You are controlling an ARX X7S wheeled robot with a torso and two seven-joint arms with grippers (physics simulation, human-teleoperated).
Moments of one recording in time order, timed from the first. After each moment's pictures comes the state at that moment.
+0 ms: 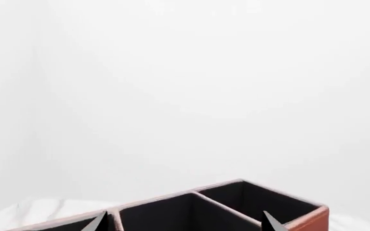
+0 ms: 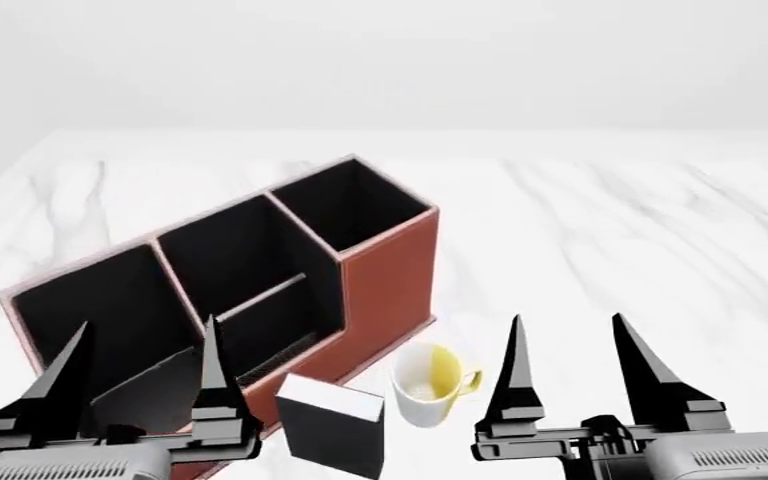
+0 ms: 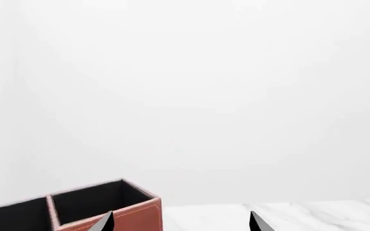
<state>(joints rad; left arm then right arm) 0.27 -0.18 0.04 0.81 -0.15 -0.18 -0.21 -0.22 0.18 -0.11 -0.72 0.19 0.12 0.16</state>
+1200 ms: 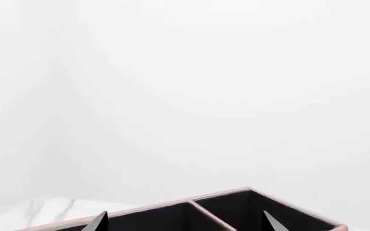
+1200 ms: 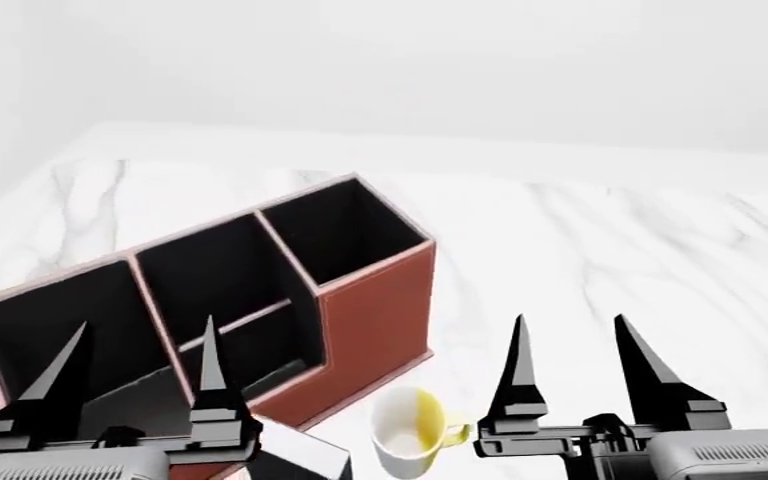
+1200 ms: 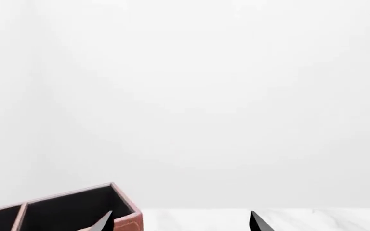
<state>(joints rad) 0.27 -0.22 0.07 0.82 -0.17 -0.17 -0.26 -0.21 0.22 -0.13 -0.72 0.22 0.13 0.22</state>
